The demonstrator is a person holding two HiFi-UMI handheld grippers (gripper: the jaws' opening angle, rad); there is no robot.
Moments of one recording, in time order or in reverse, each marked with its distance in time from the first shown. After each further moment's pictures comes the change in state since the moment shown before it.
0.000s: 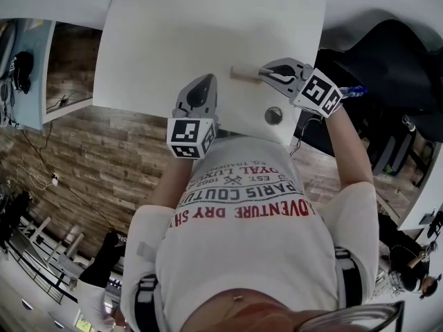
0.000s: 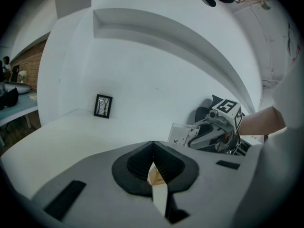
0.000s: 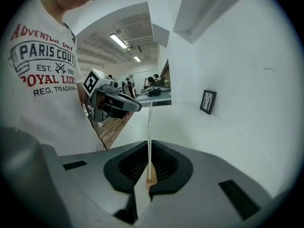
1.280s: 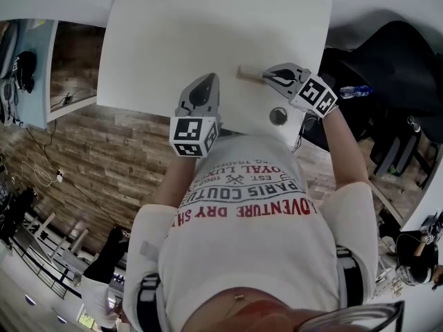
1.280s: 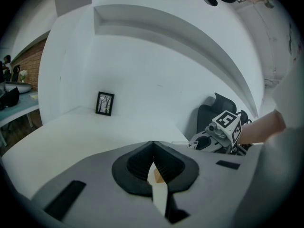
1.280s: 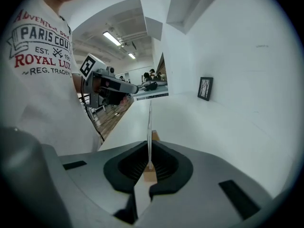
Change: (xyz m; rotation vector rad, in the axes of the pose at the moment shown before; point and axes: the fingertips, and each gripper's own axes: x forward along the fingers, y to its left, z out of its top) left arm 0.006 0.006 -0.005 -0.004 0.032 0.016; right arm 0.020 -0.002 -0.054 0.069 0.042 -0.013
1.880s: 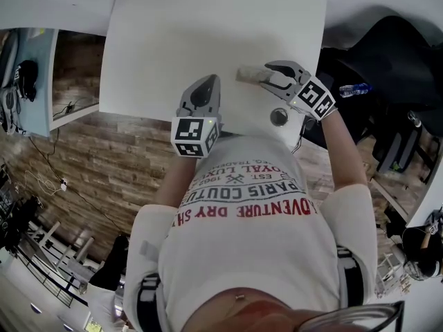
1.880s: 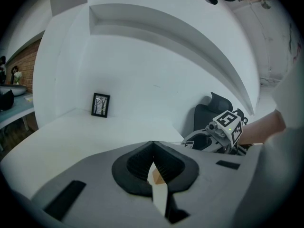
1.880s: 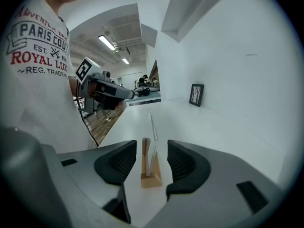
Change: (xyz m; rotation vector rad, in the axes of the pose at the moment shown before) left arm 0.003 0.001 0.005 0.027 0.004 -0.041; right arm -0.001 -0.006 0.012 0.023 -0.068 -0.104
